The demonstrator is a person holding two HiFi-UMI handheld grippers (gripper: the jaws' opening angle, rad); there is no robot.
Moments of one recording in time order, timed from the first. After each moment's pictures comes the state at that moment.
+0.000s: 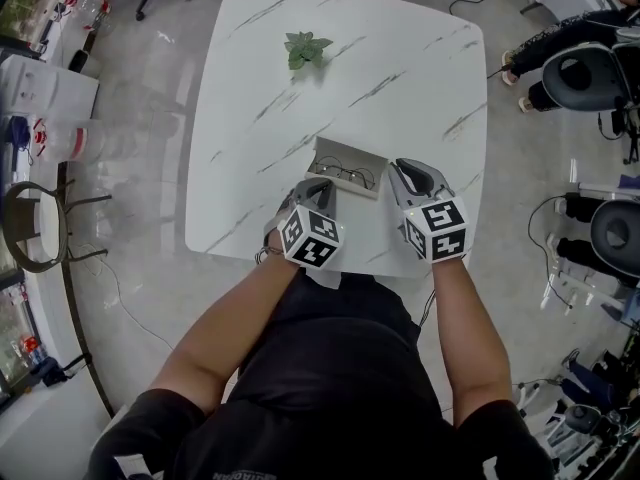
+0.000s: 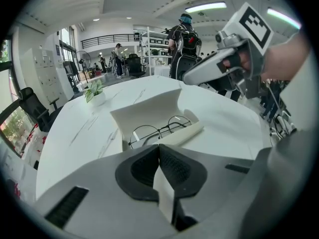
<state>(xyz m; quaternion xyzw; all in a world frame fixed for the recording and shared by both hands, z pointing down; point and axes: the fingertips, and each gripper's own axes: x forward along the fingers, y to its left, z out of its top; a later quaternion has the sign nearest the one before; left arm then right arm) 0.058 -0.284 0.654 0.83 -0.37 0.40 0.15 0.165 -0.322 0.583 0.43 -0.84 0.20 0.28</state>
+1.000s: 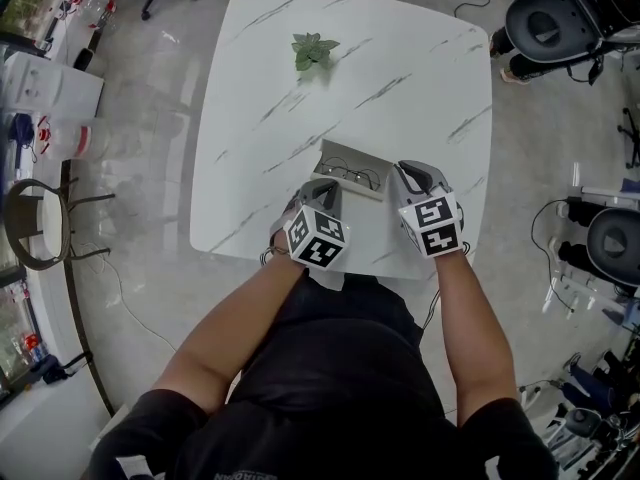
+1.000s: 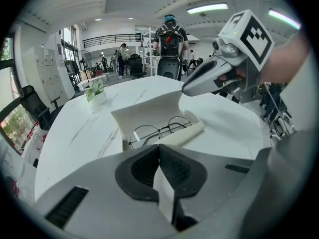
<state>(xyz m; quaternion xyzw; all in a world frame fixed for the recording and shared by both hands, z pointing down) 0.058 -0.284 0.654 0.83 -0.38 0.39 0.16 0.167 -0.322 0.607 0.41 -0.82 0.15 0.37</state>
